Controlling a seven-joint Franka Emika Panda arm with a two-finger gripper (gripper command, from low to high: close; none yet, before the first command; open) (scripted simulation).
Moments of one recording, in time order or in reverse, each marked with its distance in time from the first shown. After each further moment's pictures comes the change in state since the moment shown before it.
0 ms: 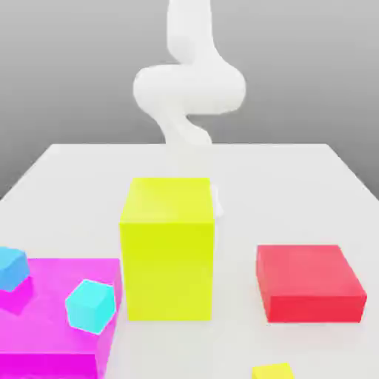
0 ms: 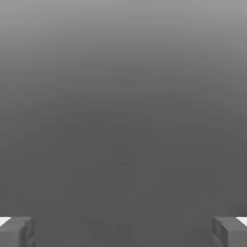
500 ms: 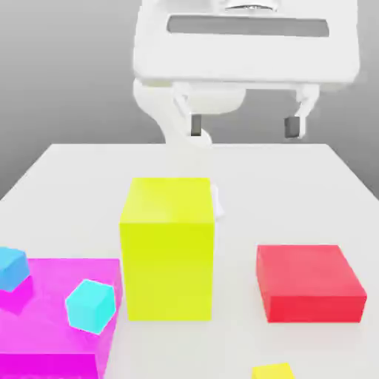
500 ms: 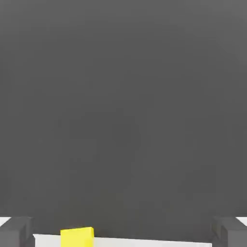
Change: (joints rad) arm 0.017 0.550 0.084 0.035 -0.049 0.142 0.063
